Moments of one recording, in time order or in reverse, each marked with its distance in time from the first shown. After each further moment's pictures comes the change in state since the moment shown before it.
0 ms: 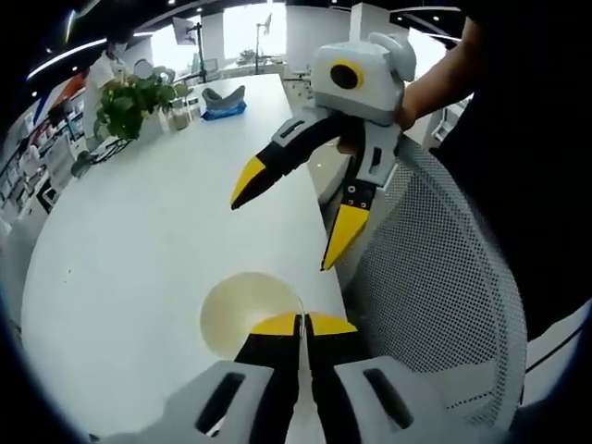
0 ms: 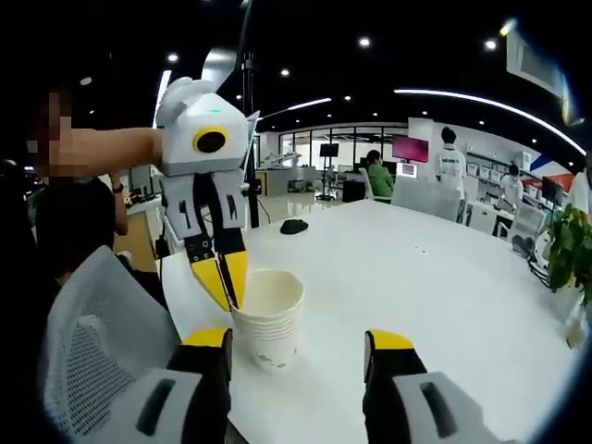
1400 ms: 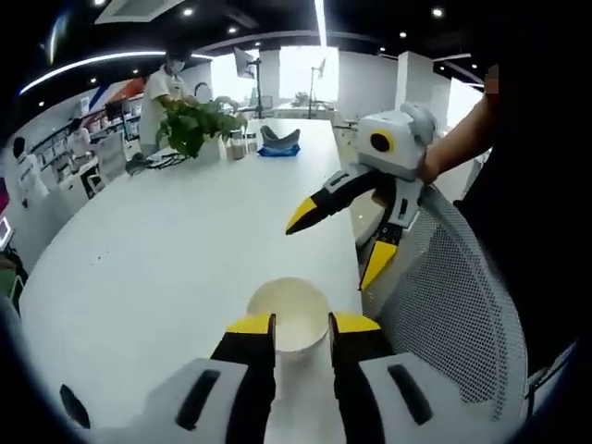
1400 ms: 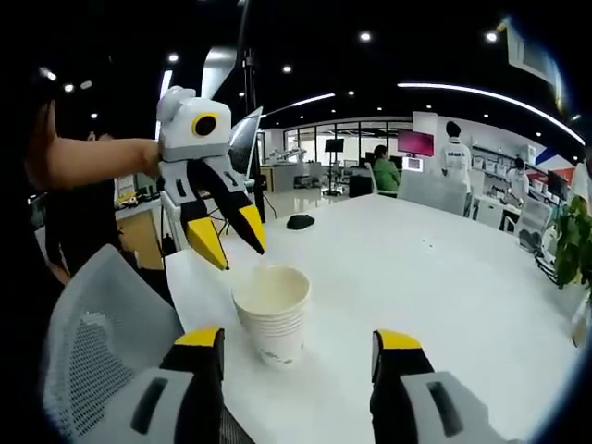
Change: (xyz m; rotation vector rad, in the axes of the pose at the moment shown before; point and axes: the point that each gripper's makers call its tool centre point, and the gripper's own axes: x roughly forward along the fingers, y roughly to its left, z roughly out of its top) left arm -0.048 0.024 0.000 -0.154 -0.261 0.243; right arm 0.003 0.003 -0.005 0.003 0.027 0.047
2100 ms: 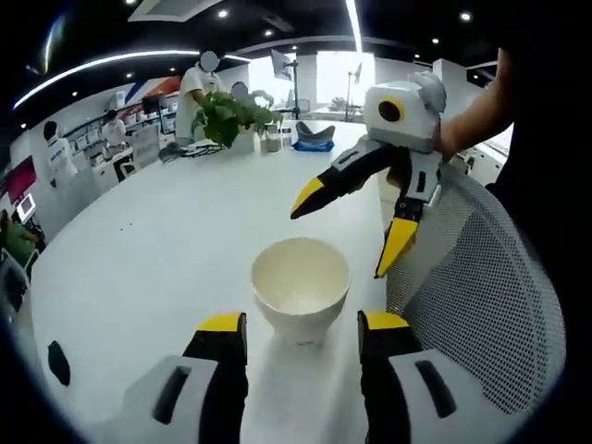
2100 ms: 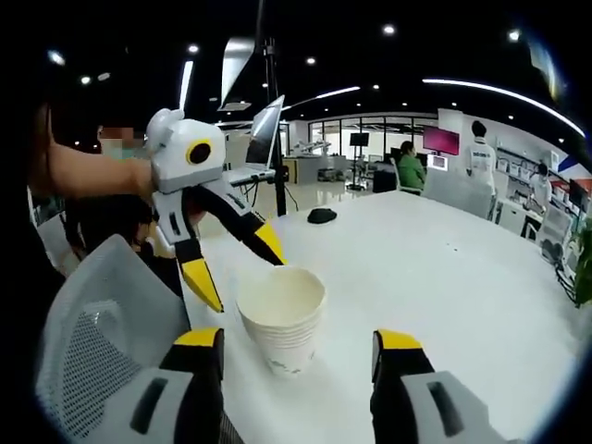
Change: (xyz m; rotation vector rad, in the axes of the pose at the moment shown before) left arm 0.026 0.007 -0.043 -0.066 -0.012 0.120; right arm 0.028 0.008 0.005 -0.041 0.032 0.114
